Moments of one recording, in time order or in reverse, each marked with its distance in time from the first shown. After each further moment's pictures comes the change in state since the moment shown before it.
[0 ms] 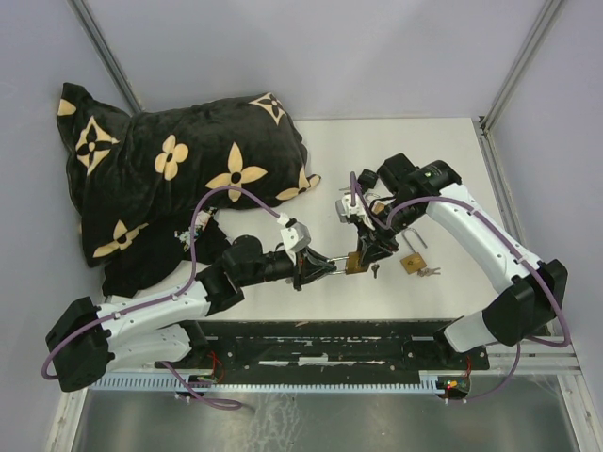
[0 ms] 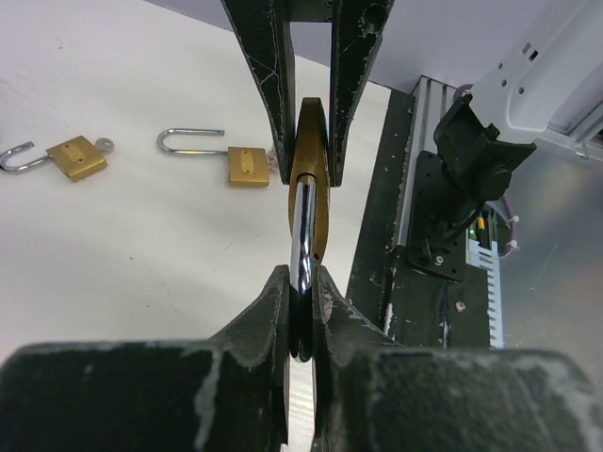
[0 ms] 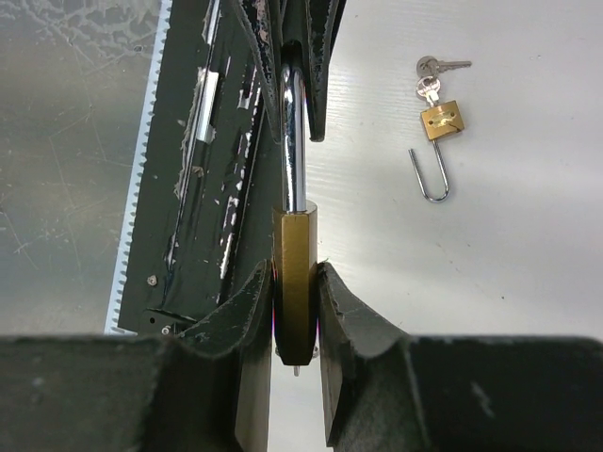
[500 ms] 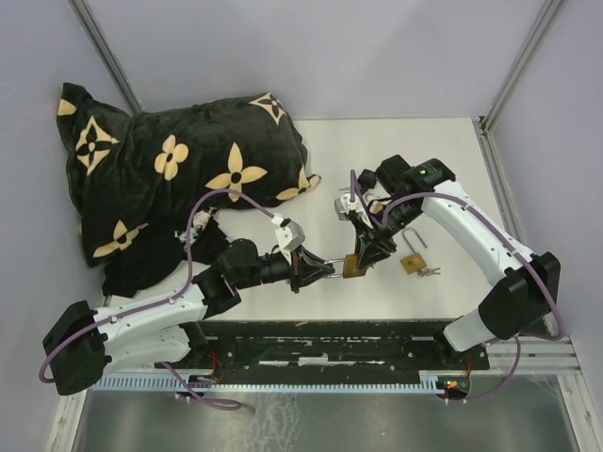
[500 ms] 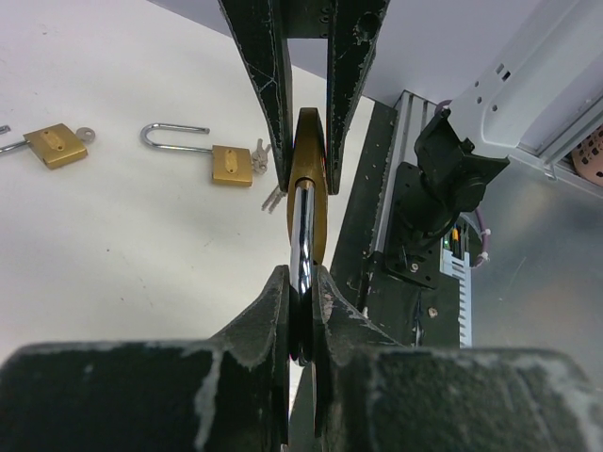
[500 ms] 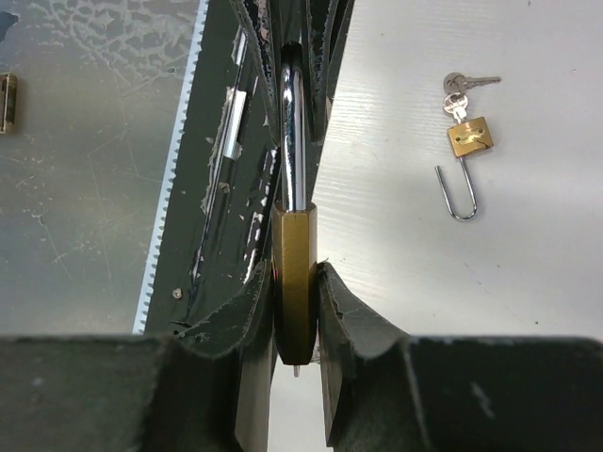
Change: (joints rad) left arm 0.000 -0.035 -0.034 0.030 -0.005 -0.117; right arm -0.004 0.033 0.000 -0.027 -0.067 -0.003
